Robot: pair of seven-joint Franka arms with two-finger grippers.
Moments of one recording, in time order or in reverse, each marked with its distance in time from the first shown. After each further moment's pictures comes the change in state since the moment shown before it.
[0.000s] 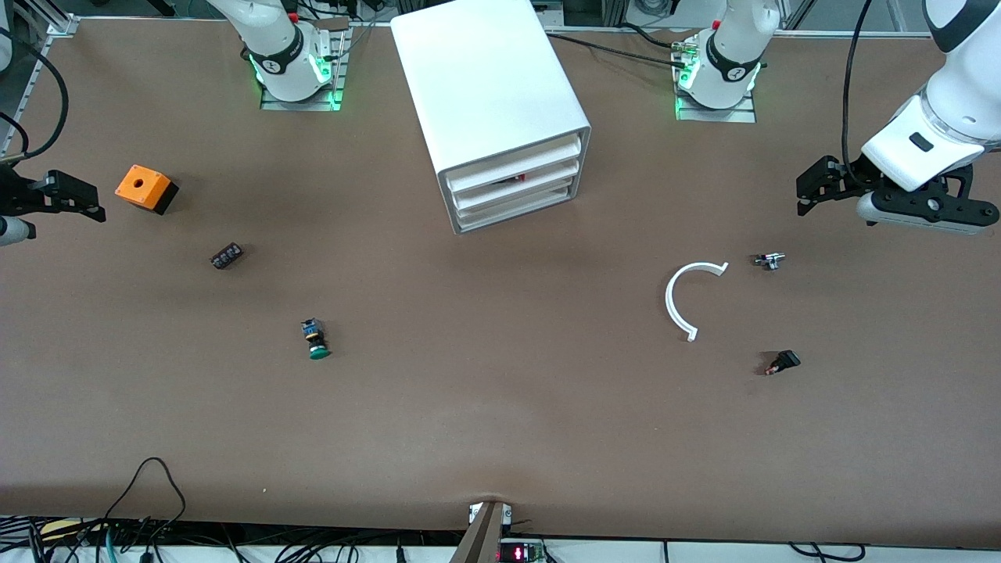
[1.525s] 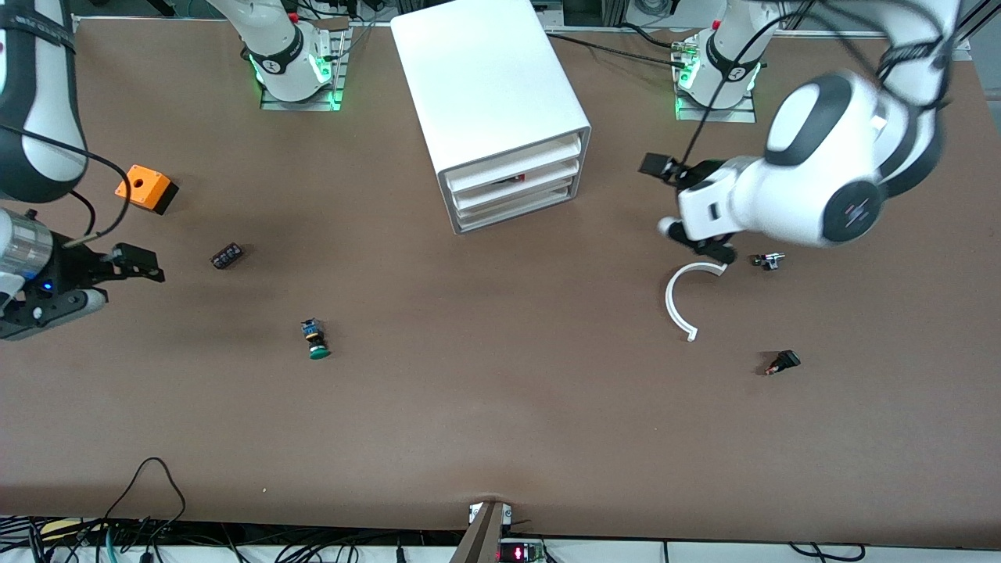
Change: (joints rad) left arm -0.119 0.354 -0.089 0.075 -0.463 -0.327 0.006; right arm 0.014 0.209 0.016 -0.006 0.096 0.227 -0.076
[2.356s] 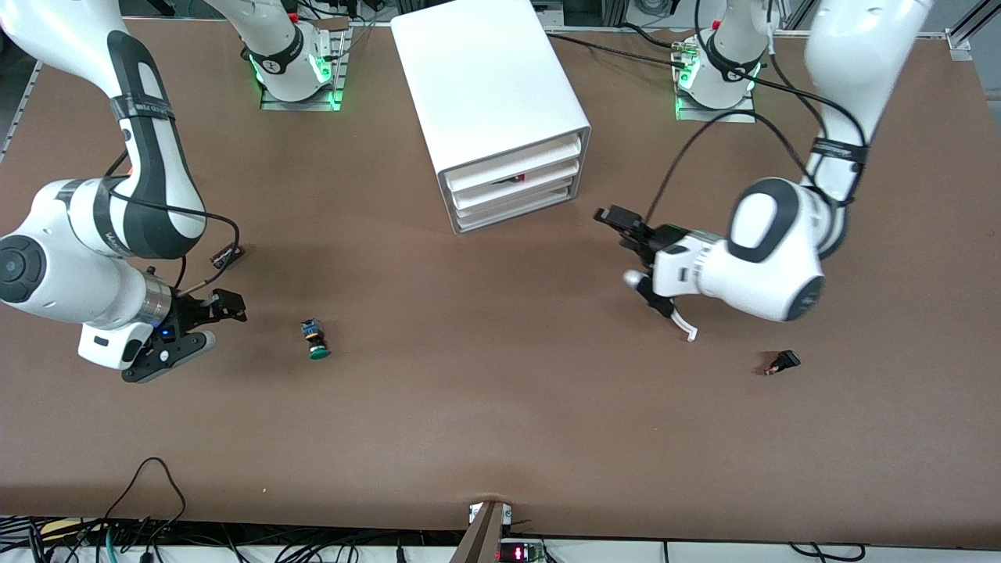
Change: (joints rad) left arm 0.119 0.192 -0.037 0.021 -0.263 0.211 0.445; right arm 0.110 0.172 0.007 -0.001 0.005 0.215 0.000
